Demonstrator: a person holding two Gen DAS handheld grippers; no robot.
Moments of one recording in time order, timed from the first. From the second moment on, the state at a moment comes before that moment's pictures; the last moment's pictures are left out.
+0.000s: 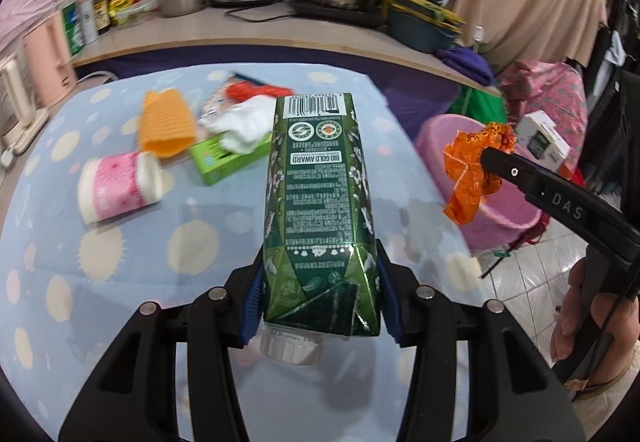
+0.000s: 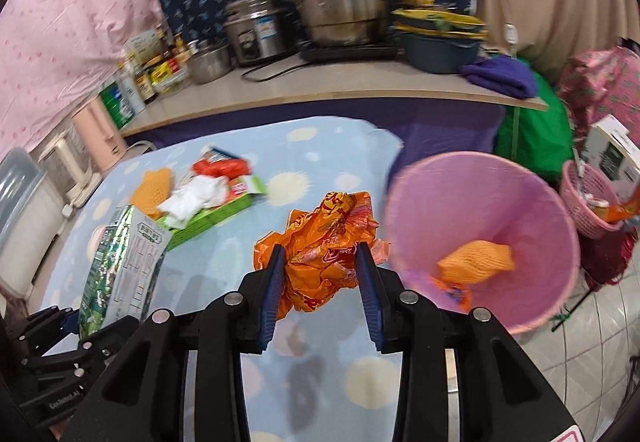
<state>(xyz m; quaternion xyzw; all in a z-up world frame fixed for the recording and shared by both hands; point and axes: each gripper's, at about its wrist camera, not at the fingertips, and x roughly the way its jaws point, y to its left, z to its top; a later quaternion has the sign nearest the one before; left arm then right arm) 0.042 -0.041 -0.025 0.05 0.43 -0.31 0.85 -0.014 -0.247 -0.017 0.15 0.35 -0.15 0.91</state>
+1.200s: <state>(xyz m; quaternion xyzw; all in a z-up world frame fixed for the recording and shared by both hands) 0.026 -0.276 -0.012 0.15 0.38 -0.42 0.81 -0.068 -0.411 -0.039 0.22 0.32 -0.28 0.88</state>
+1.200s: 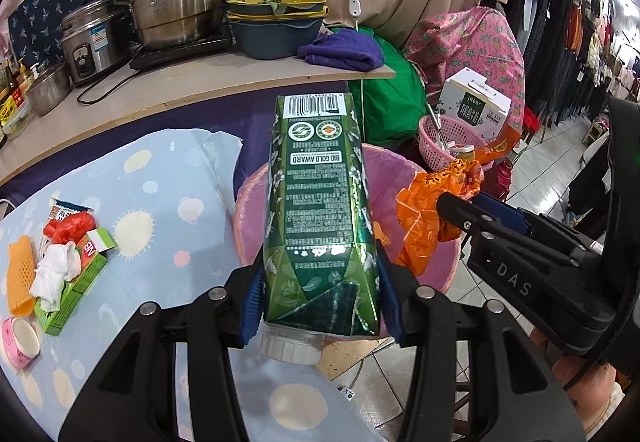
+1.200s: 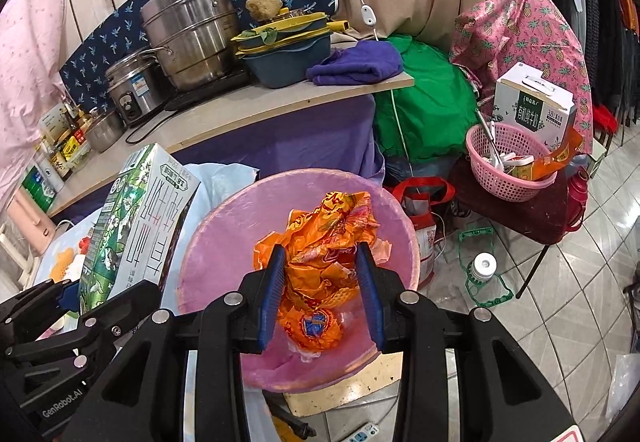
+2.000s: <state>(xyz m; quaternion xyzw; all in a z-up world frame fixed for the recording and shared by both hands) 0.040 -0.288 -0.028 0.16 0.37 -0.40 0.82 -0.062 -0.421 -0.048 0.24 0.32 -0.29 0.87</state>
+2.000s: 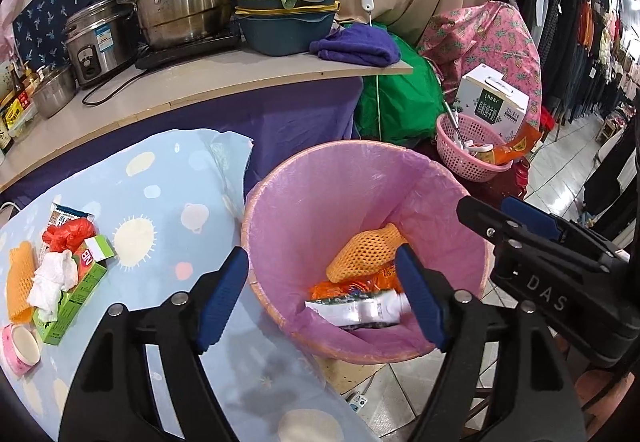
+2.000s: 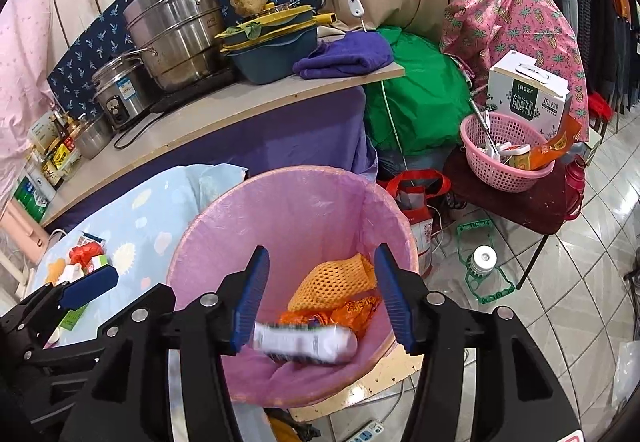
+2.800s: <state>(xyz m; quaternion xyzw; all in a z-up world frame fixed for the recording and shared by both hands) 0.051 -0.194 0.001 0.11 0.36 -0.35 0.86 -0.043 -0.347 -0.011 0.21 0.31 -0.24 0.90</state>
